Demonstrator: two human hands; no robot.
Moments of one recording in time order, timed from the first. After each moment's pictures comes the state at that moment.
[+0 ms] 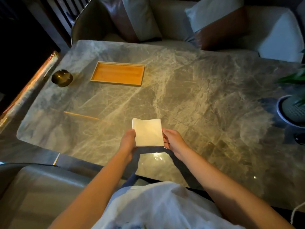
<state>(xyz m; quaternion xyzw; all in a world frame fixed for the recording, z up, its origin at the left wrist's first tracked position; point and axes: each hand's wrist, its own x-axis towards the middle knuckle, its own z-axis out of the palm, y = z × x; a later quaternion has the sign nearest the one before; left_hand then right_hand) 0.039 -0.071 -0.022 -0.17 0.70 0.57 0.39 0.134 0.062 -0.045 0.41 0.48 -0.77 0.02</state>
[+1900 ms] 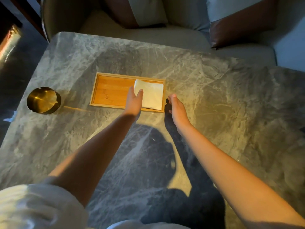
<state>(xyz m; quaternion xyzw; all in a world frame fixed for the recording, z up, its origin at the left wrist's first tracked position) -0.280 0.057 -0.056 0.06 0.77 0.53 0.35 -0.157 0.146 -0.063 0.45 0.62 -0.64 -0.09</state>
